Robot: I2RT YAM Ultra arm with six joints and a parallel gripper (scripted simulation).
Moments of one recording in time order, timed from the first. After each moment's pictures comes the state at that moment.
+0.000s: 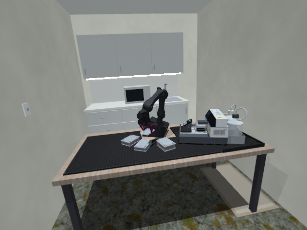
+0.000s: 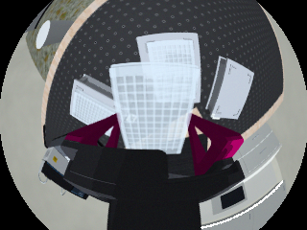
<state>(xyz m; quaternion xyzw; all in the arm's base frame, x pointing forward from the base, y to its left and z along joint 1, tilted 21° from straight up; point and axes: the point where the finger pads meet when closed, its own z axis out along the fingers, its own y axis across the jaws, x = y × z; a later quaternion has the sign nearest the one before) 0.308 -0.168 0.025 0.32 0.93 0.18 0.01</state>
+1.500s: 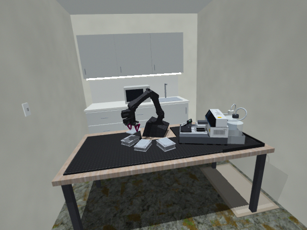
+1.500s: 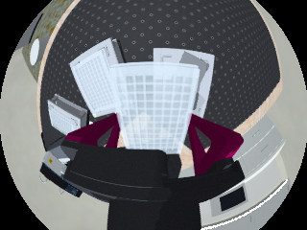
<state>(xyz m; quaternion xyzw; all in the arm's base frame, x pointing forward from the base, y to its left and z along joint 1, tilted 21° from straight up) 0.221 -0.283 -0.040 0.36 0.91 0.19 0.00</state>
